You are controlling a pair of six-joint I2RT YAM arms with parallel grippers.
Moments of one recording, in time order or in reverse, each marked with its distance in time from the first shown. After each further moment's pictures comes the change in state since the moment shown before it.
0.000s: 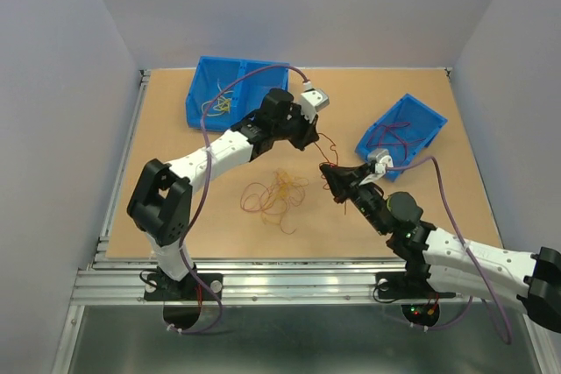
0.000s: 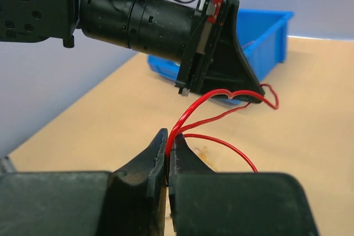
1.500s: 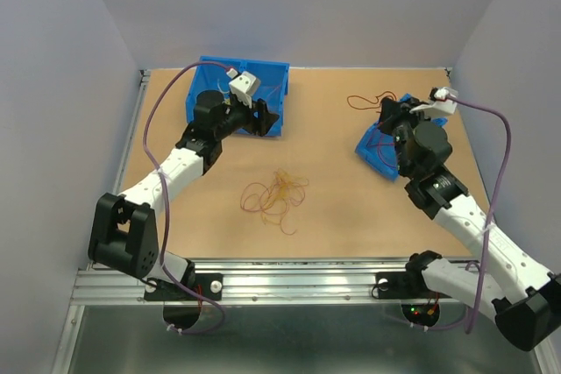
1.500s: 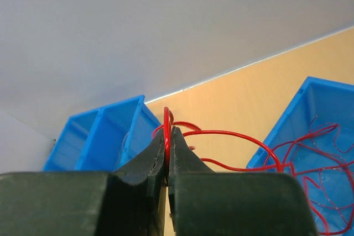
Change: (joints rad) left arm 0.295 -0.251 -0.303 0.359 0.090 -0.106; right arm -0.479 0.070 0.519 -0.568 0.255 0.172
